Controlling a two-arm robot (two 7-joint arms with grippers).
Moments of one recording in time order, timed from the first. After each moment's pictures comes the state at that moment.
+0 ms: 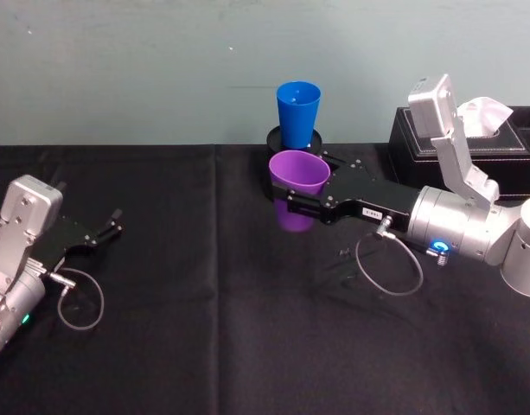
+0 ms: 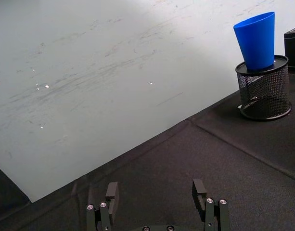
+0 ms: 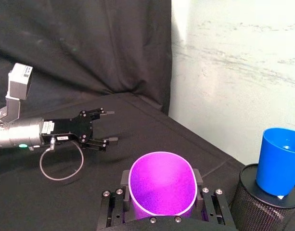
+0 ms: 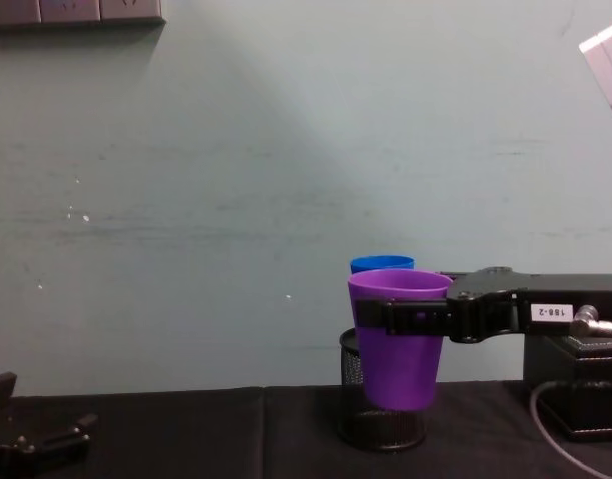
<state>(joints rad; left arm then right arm) -0.20 0.60 0.45 -1.41 -0.25 -0.12 0.03 0.47 0.50 -0.51 -1.44 0.52 0.12 0.65</state>
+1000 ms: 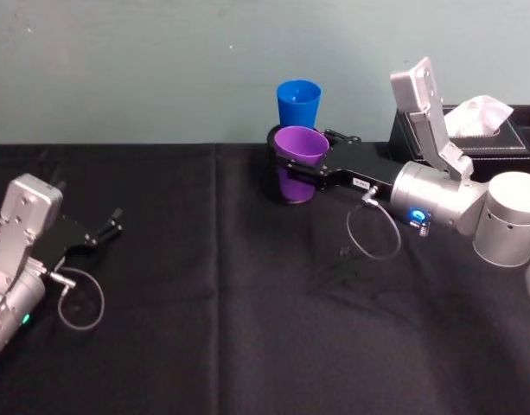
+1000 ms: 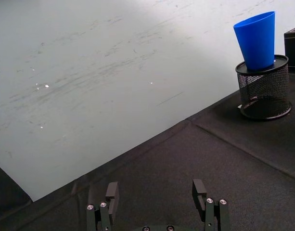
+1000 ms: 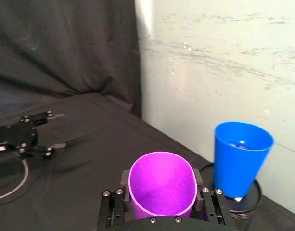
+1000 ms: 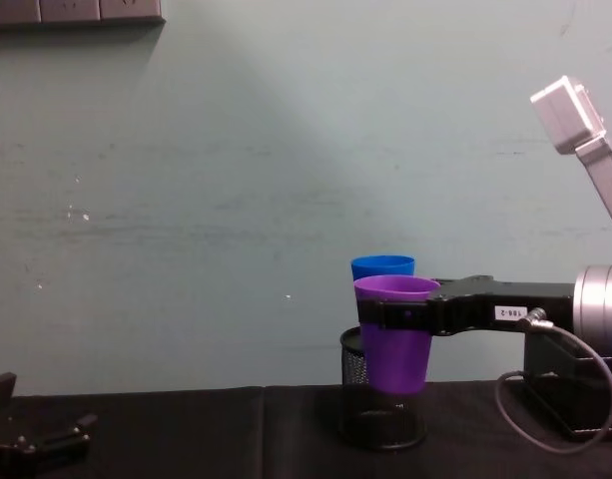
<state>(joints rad) -0.20 0.60 0.45 -1.41 -0.25 -0.12 0.03 0.64 0.37 -0.54 -1.12 0.49 0.04 0.63</state>
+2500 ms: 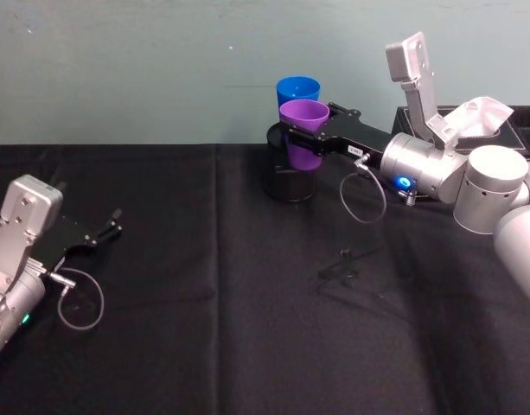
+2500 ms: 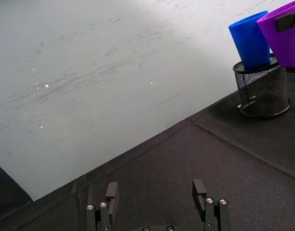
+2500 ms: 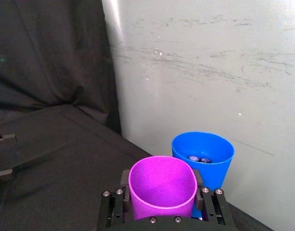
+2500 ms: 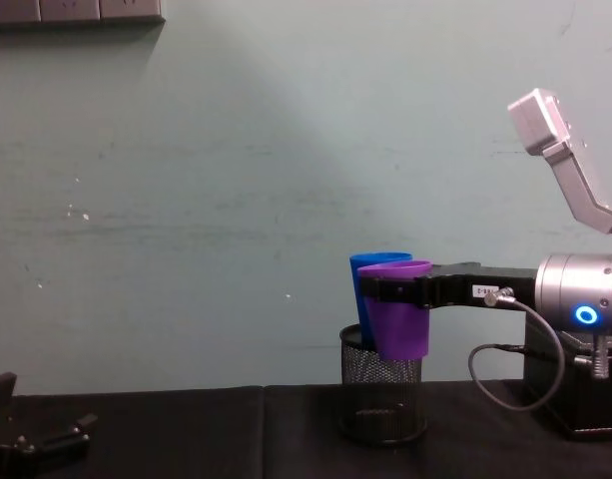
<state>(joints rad) -0.20 0.60 0.45 -1.41 -0.25 -0.12 0.03 0.82 0.21 -0.47 -0.72 0.41 -0.07 0.68</state>
